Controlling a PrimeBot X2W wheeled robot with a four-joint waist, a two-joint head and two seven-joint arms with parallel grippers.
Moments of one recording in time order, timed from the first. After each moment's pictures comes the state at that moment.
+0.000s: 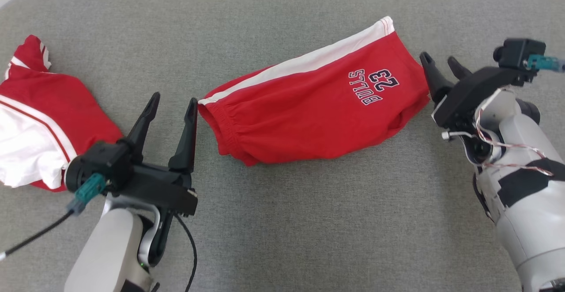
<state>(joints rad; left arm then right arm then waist) -0.54 0.22 -0.30 0.38 -0.44 -0.13 -0.26 -0.90 -0.32 0.19 0.82 0.64 0.13 0.15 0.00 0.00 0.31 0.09</state>
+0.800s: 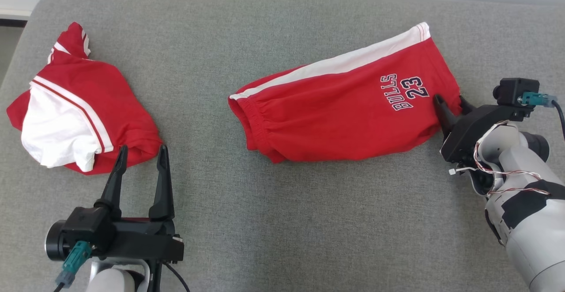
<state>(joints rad) -0.25 0.07 -0.02 0.17 -0.22 -0.13 -0.26 -0.85 -0.39 0.34 0.98 0.68 0.13 0.04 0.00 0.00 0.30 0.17</state>
